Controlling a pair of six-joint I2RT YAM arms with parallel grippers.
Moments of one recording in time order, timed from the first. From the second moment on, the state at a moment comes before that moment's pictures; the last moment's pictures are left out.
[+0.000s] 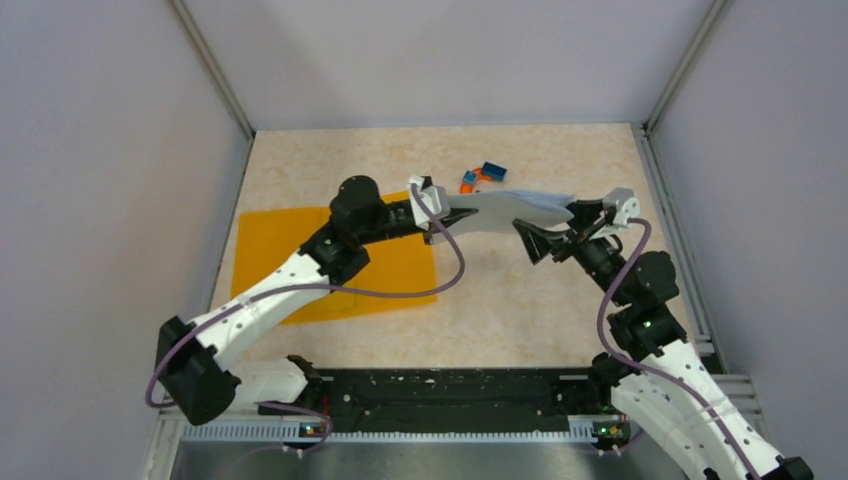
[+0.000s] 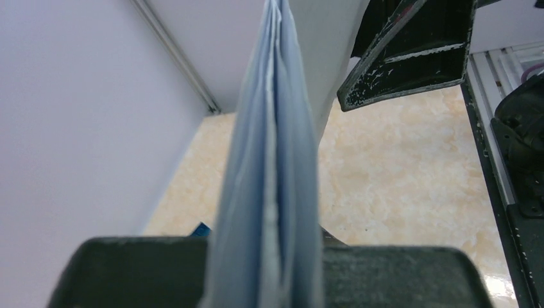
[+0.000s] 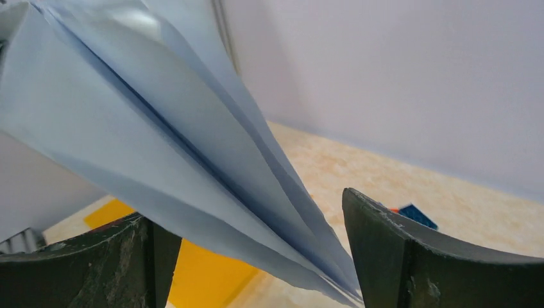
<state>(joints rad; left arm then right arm) -0.74 1.23 1.05 0.24 0.61 0.32 0.43 0.57 0.55 0.30 -0.25 0.23</state>
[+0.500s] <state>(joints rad) -0.66 1.13 1.17 0.06 0.77 0.25 0.43 0.64 0.81 0.18 -0.60 0.21</state>
